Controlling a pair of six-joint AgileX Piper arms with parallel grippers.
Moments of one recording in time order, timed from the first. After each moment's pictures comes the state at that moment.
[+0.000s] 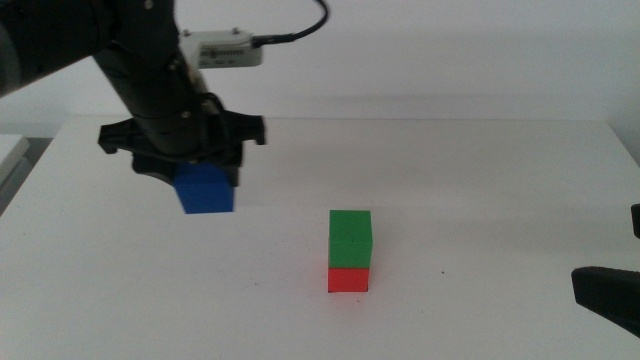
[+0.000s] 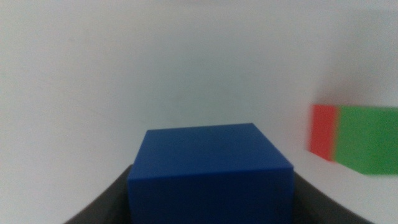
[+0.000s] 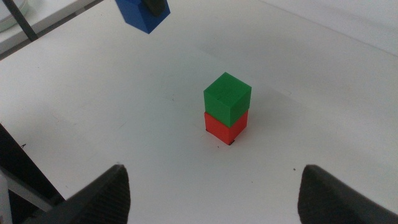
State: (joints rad) left arm -0.42 1.65 -1.47 0.04 1.20 -0.45; right arm 0.68 0.65 -0.86 0.09 0.85 -0.05
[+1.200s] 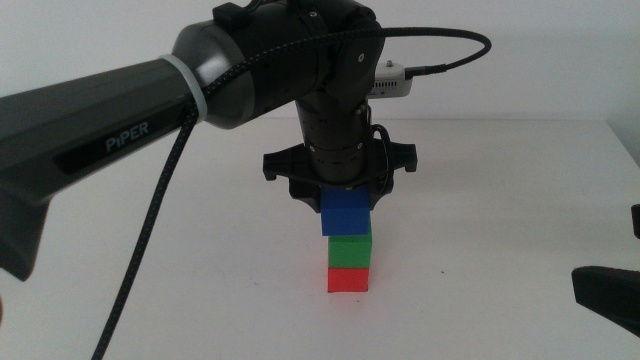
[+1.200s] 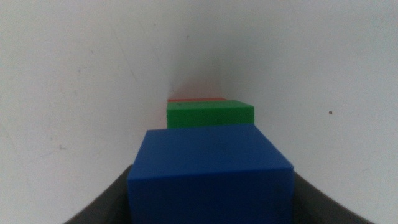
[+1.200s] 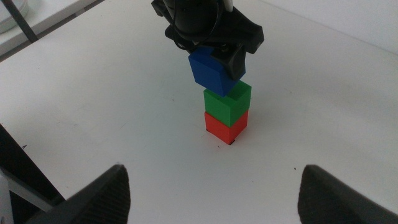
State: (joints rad) left arm -0.75 1.93 -1.76 0.07 1.22 -0.74; right arm 0.68 0.65 -0.86 0.09 0.85 -0.04
